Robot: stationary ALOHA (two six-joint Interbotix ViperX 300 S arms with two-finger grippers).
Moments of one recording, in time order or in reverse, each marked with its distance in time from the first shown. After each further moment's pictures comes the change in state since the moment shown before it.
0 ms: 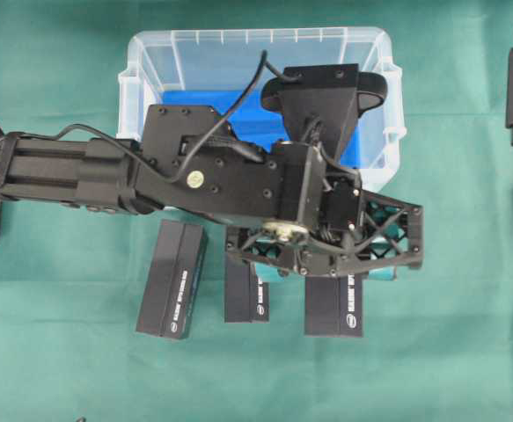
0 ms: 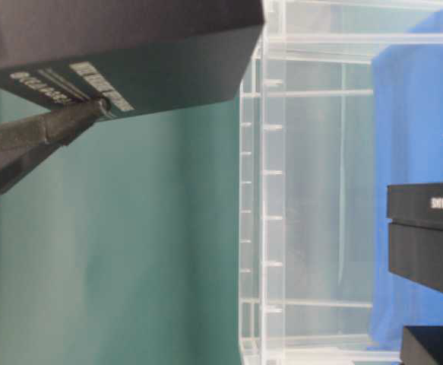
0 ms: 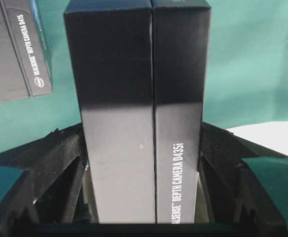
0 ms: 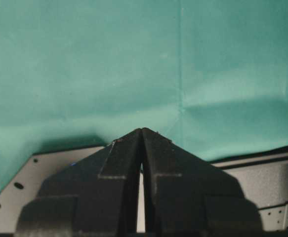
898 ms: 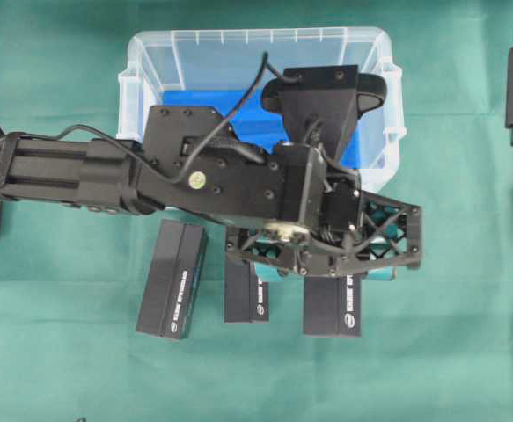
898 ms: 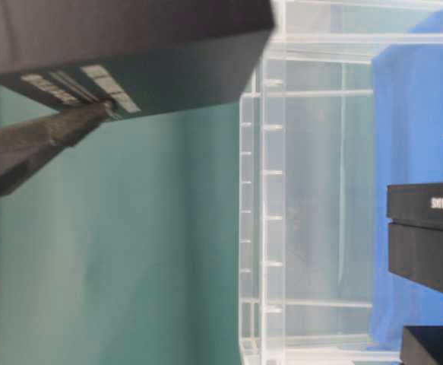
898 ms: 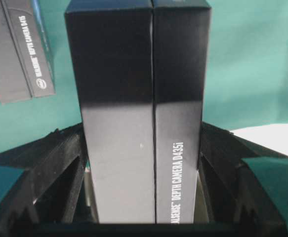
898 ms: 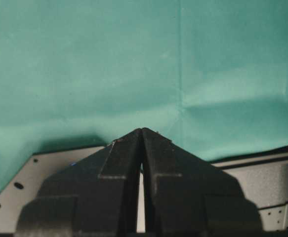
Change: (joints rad) left arm 0.002 -0.002 0.021 0.000 -0.003 0.000; right arm 0.000 0.000 0.000 0.000 0.002 0.000
